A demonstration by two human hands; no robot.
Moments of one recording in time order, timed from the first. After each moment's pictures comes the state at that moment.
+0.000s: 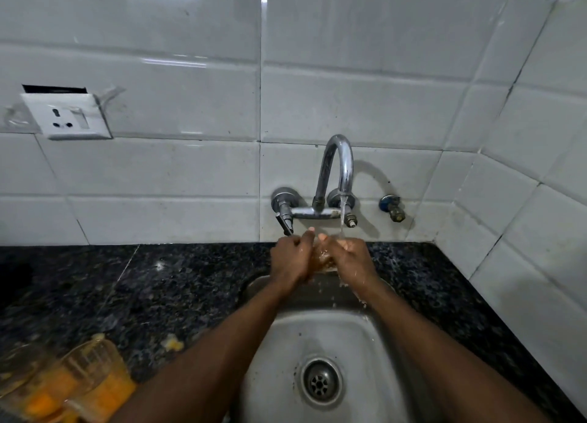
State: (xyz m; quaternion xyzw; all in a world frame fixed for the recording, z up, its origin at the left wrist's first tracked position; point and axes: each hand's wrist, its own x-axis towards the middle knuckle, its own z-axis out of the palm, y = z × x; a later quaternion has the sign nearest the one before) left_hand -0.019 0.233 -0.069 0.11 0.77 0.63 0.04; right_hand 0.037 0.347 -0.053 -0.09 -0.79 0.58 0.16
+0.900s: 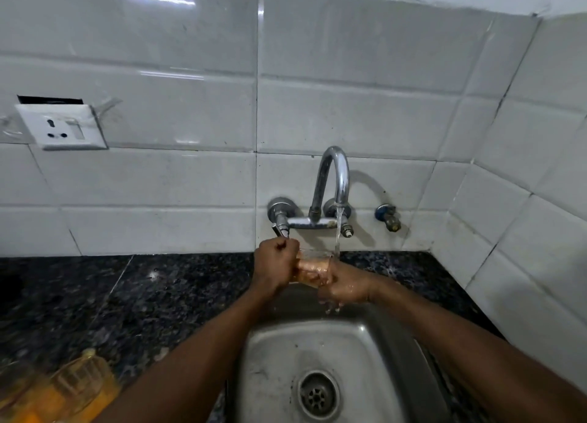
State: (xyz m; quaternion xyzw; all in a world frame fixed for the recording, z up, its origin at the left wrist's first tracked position) left_hand -0.043 0.216 -0.067 0.12 0.77 0.63 0.02; right_hand 0.030 0.366 -0.037 0.10 -0.90 0.40 -0.16
